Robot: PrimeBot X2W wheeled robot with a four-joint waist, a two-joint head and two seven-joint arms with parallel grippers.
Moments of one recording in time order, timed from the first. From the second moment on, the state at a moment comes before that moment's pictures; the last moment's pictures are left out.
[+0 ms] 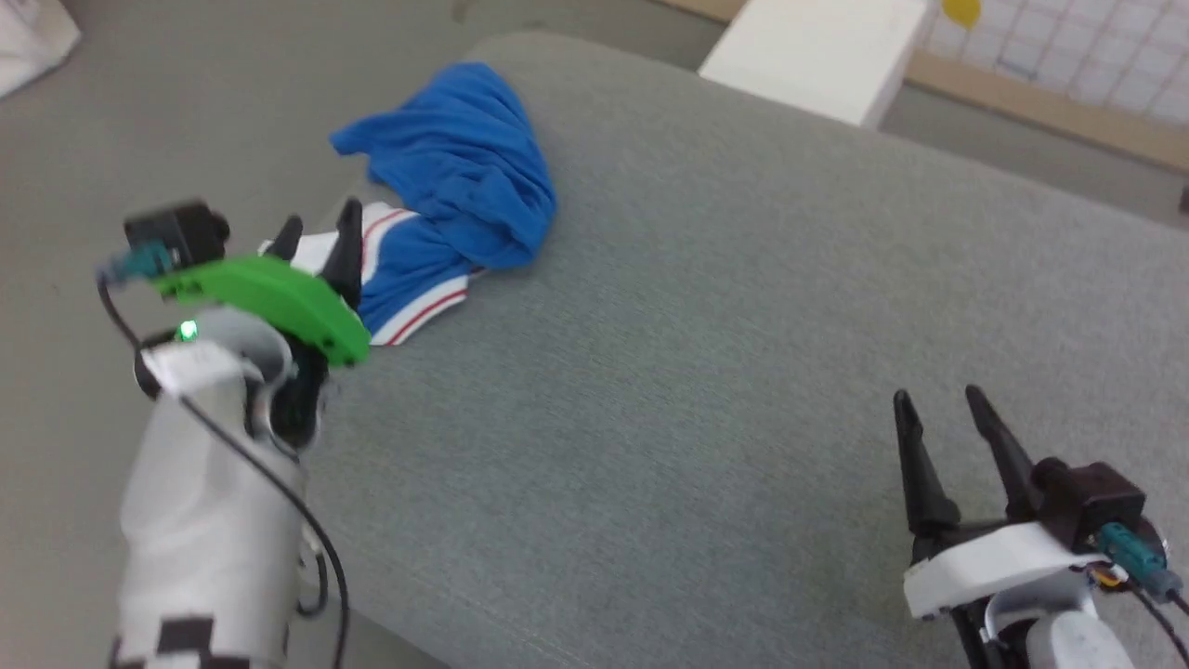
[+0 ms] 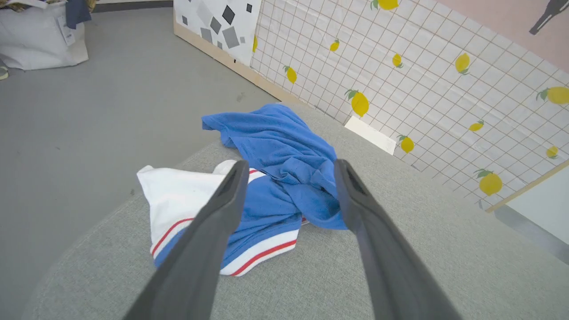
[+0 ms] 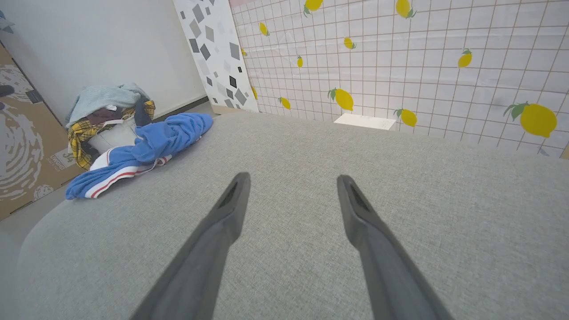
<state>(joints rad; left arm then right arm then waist) -0.64 0.15 0.03 0.60 -0.48 -0.12 0.08 -0.04 -0.05 -0.01 0.12 0.15 0.13 -0.18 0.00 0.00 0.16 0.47</state>
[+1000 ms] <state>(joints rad) -0.91 0.21 0.05 0.96 -0.54 0.02 0.29 -0.07 -0.05 -0.05 -0.05 0.10 0.13 -0.11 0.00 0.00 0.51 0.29</state>
